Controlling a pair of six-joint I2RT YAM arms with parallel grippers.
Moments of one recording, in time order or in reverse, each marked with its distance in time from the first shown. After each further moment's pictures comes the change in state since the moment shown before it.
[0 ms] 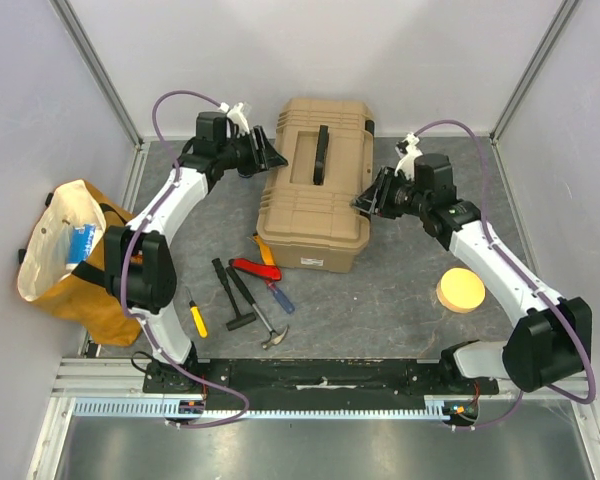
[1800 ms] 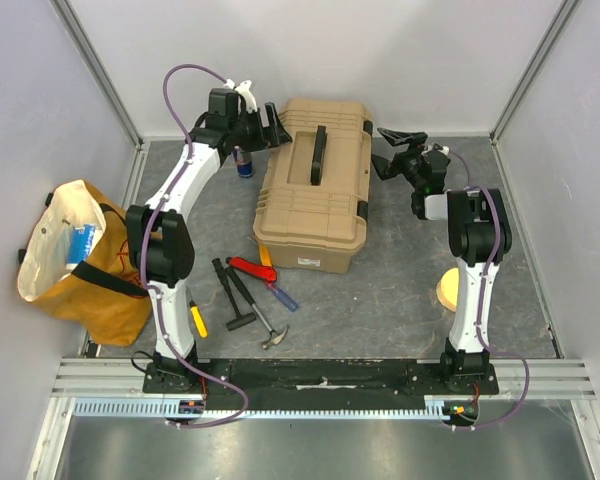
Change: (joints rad) left arm -0.010 0.264 0.415 -0.164 -0.192 0.097; right arm -0.266 0.931 0.214 1.219 -0.013 1.155
